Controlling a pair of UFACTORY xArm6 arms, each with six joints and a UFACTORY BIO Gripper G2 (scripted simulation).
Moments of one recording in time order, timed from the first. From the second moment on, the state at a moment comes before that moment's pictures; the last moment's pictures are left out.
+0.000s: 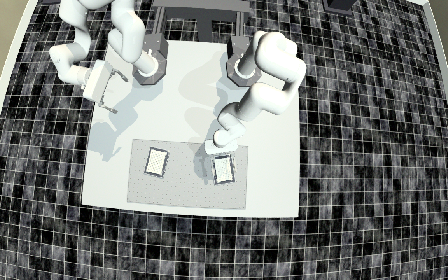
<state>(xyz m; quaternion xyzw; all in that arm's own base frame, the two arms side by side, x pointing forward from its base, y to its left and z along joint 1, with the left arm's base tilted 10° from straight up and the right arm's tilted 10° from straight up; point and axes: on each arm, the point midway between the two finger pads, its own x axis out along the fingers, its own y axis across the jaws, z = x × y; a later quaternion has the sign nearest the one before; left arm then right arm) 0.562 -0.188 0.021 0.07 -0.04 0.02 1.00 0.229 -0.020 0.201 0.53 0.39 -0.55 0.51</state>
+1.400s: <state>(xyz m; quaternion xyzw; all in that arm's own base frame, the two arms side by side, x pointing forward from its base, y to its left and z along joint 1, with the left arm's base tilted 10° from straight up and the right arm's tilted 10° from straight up) 0.566 -0.182 -0.020 0.07 -0.04 0.02 1.00 0.229 -0.020 0.201 0.53 0.39 -0.55 0.51</state>
